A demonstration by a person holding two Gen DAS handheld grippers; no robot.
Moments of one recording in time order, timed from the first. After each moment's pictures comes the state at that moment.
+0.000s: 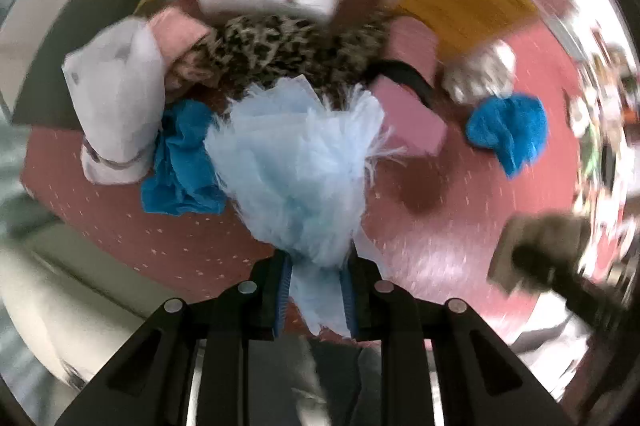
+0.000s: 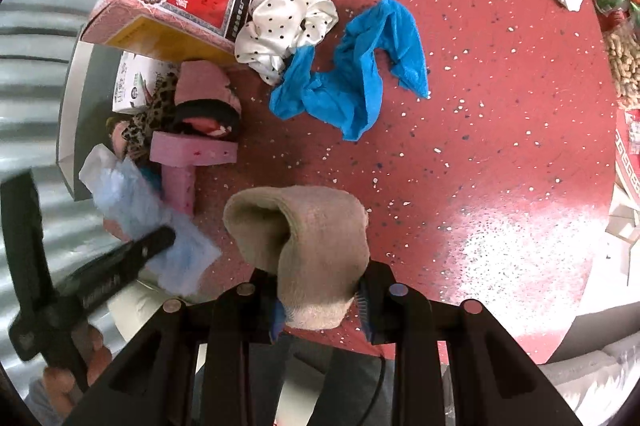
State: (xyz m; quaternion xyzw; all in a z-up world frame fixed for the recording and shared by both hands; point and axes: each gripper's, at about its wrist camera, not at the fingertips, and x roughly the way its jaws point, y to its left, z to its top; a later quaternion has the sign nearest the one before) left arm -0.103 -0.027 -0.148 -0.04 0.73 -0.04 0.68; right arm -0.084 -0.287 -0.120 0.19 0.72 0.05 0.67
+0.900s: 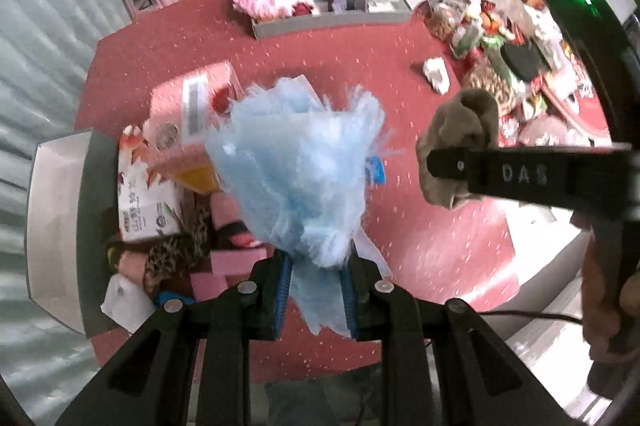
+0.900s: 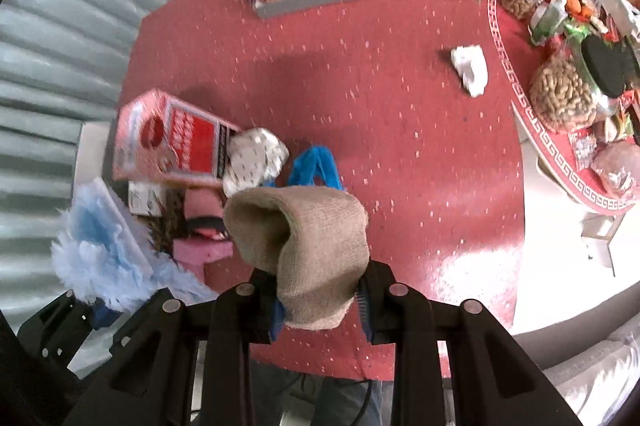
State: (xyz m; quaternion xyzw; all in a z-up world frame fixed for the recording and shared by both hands) left arm -0.059 -0.175 -0.041 0.16 0.60 -0.22 0.76; right arm -0.052 -0.353 -0.028 0.21 0.64 -0.04 0.74
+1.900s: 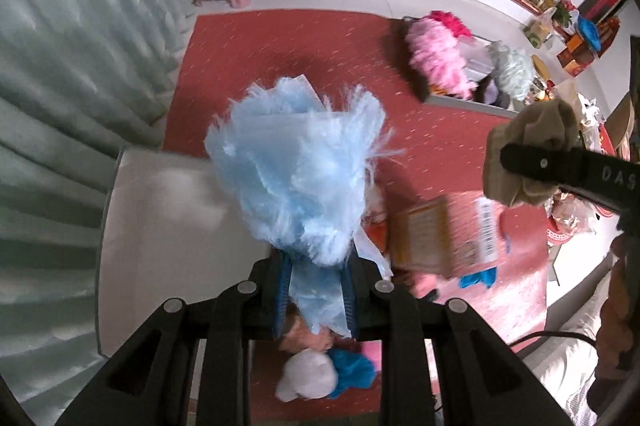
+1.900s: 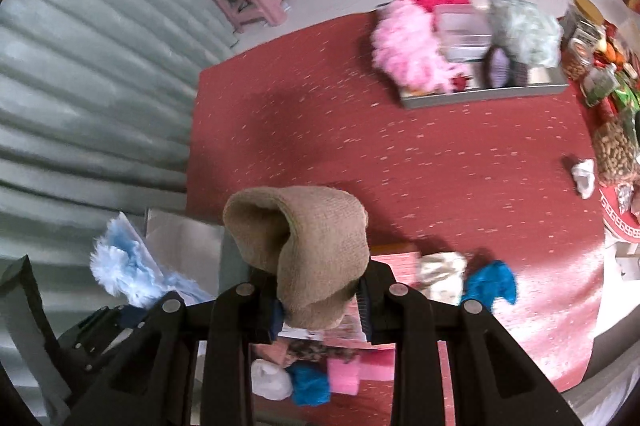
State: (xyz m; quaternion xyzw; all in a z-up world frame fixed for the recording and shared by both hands) left arm 0.120 0.033 -0.022 0.08 0.61 -0.16 0.77; right arm 0.125 -0.205 0.028 0.24 0.59 -0.04 0.77
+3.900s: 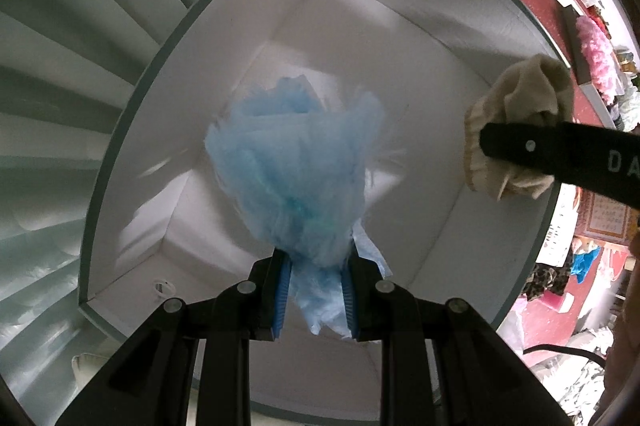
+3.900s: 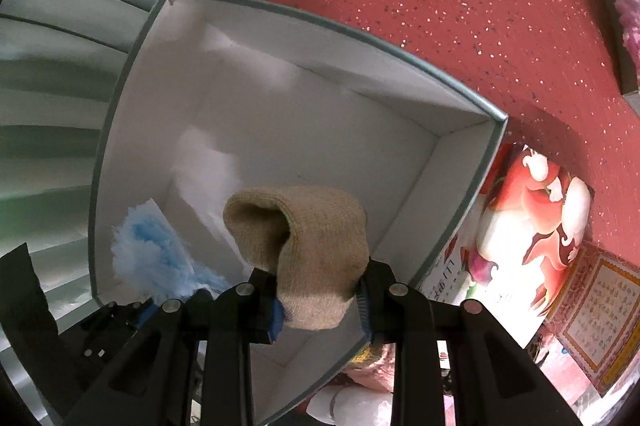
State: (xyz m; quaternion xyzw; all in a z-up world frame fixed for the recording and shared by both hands) left arm 0.131 0.199 -0.155 -0.01 0.72 -0.04 0.69; right arm 0.205 0.062 -0.138 0.07 0.73 0.07 0.68
